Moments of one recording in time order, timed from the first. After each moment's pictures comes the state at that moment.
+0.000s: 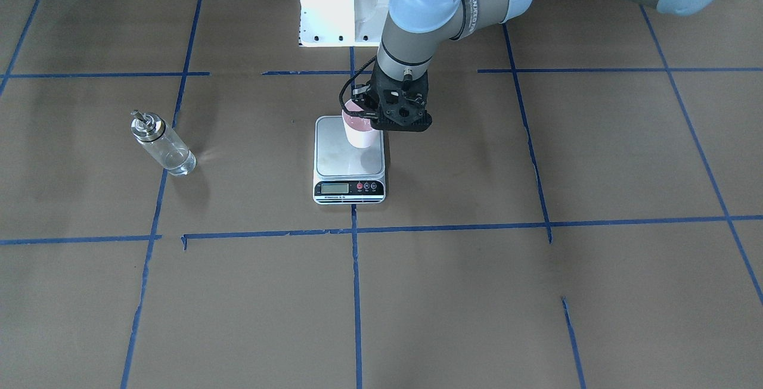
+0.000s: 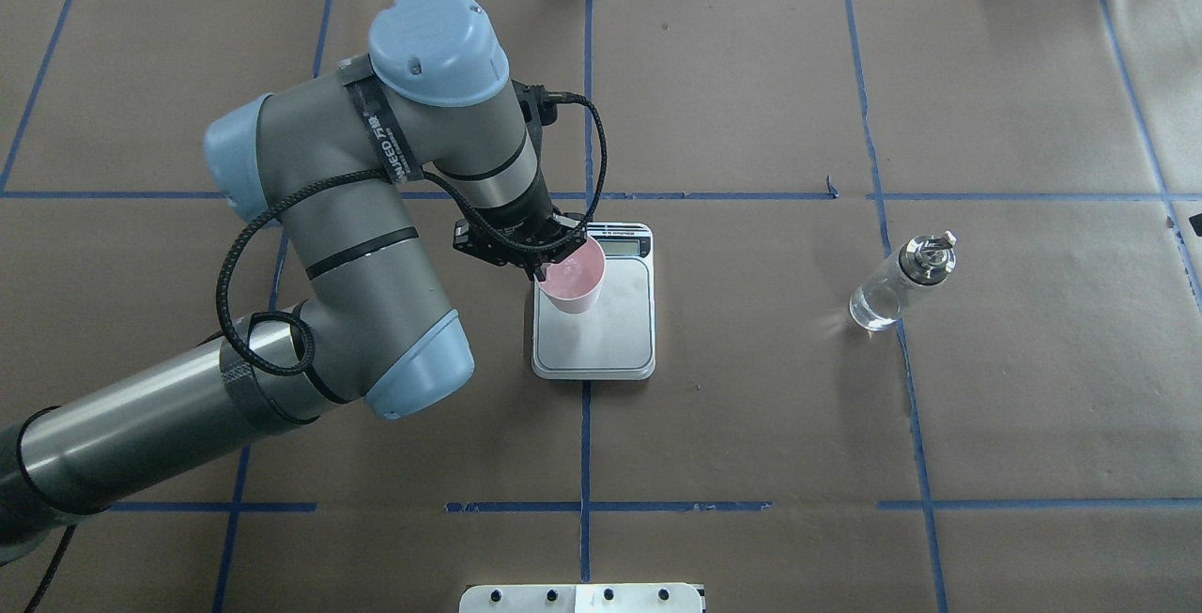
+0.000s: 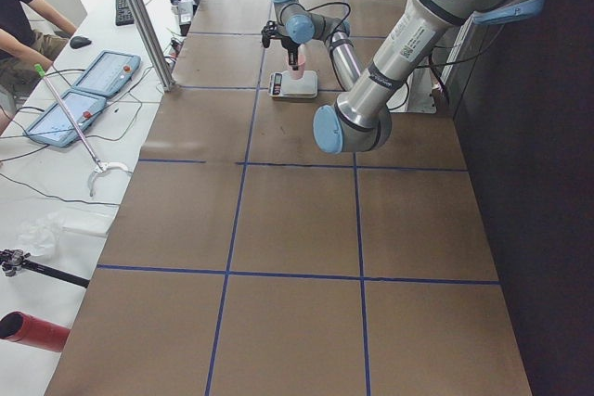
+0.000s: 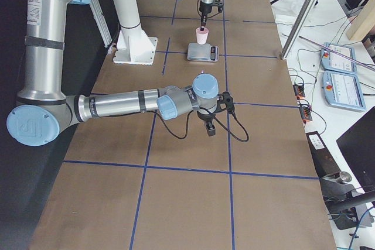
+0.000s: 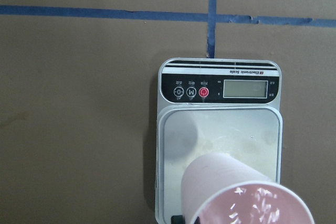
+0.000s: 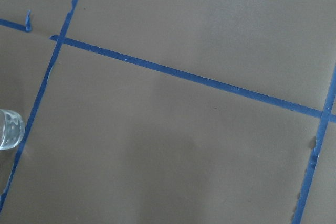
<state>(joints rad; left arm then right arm) -0.61 -2.40 -1.65 -1.46 -2.11 -1.14 1.37 -1.69 1.84 -1.31 2.43 0.13</state>
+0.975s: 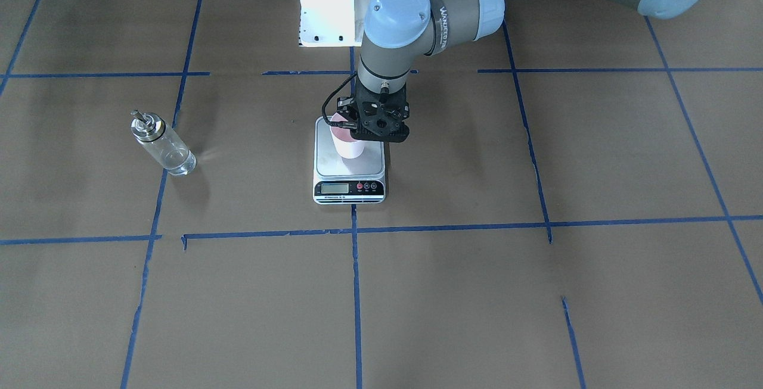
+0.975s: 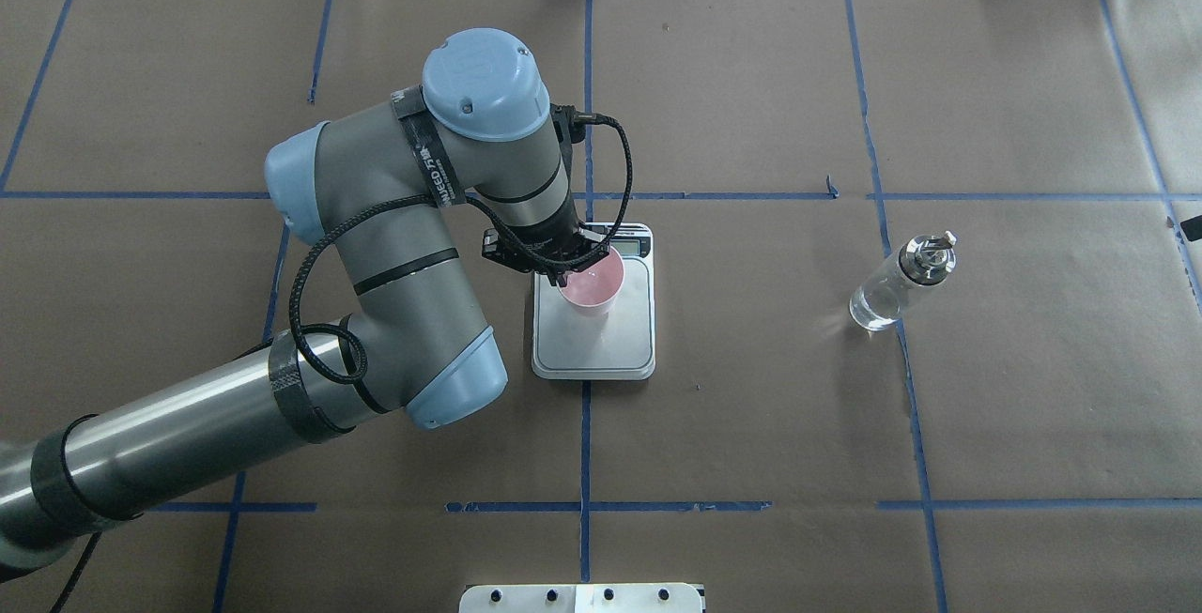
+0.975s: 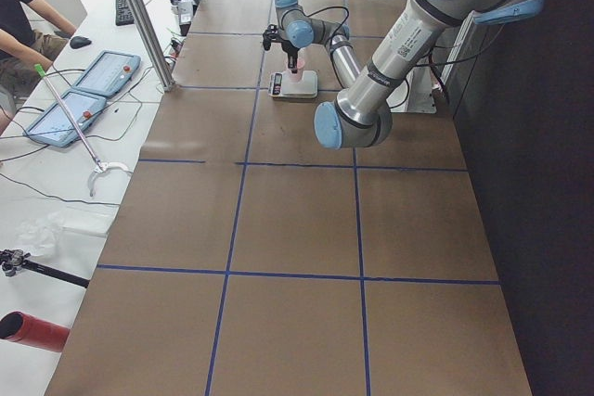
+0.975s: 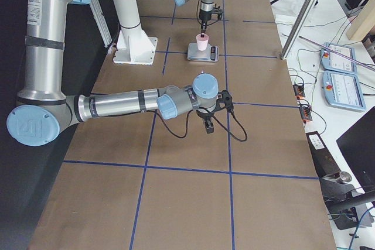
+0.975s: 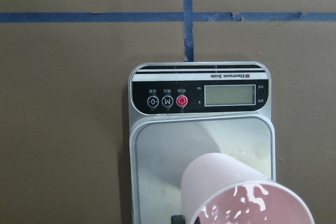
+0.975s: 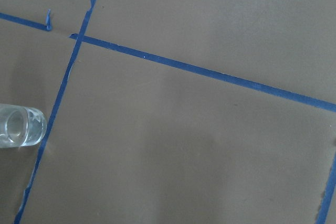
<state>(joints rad) -0.58 -2.42 -1.57 -1.52 -2.06 -1.14 1.37 -1.70 1.84 -1.31 2.49 0.14</state>
